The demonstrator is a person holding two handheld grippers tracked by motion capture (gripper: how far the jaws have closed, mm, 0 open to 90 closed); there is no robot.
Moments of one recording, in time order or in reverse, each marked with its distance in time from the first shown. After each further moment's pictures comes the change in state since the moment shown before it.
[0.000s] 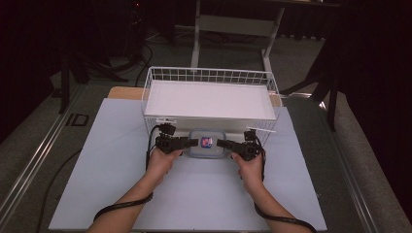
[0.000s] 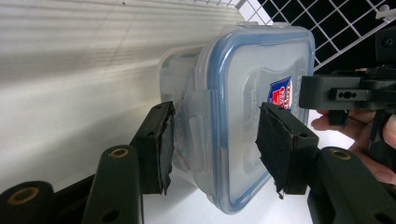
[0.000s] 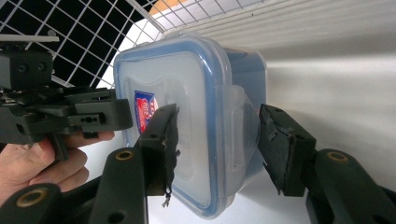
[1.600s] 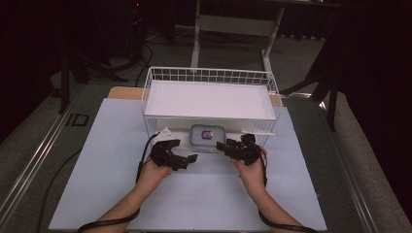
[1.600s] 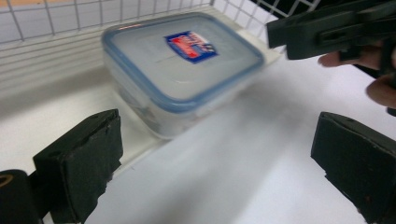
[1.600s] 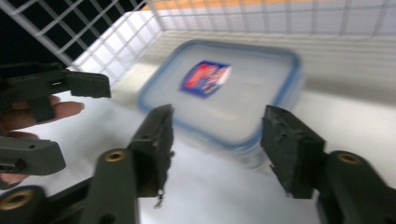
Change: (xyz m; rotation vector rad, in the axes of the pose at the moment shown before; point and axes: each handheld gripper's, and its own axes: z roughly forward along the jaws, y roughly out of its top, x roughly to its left) left arm -0.036 -0.035 -0.034 -0.066 0.048 0.321; right arm 0.037 -0.008 -0.017 -0.028 -0.112 -0.267
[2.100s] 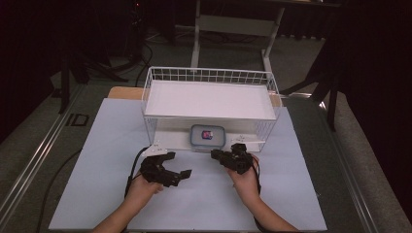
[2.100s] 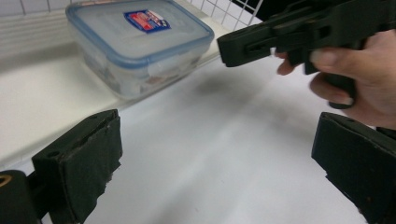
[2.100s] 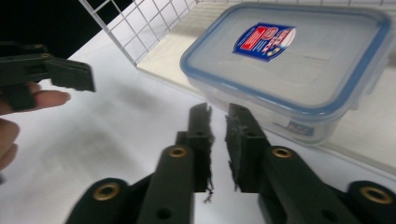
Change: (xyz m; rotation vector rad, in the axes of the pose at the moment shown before) left arm -0.022 -0.026 -0.039 -0.003 -0.070 -0.024; right arm 0.025 -0.021 0.008 0.051 0.048 -0.065
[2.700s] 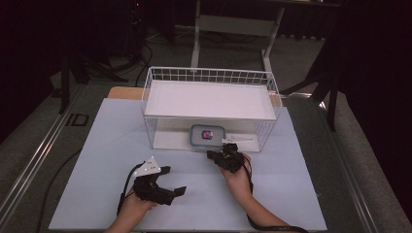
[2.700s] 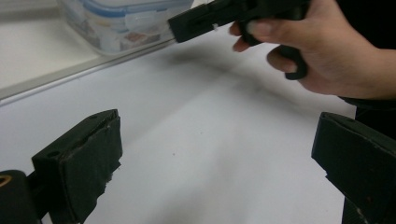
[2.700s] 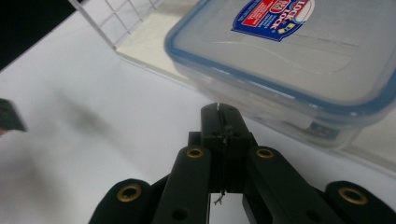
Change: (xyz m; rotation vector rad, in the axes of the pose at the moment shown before) left arm -0.017 -0.035 -0.013 0.004 -0.004 0.045; right arm -0.001 -0.004 0.031 0.051 -0.054 -0.021
